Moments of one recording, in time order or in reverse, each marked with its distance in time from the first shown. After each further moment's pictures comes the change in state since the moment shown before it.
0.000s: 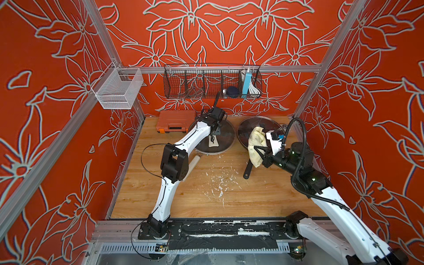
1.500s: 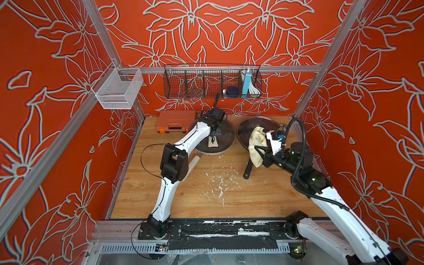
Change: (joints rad) left arm -0.007 -0.026 -0.032 0.004 0.056 -0.032; right arm 0.000 0.006 0.000 -0.006 0.026 0.000
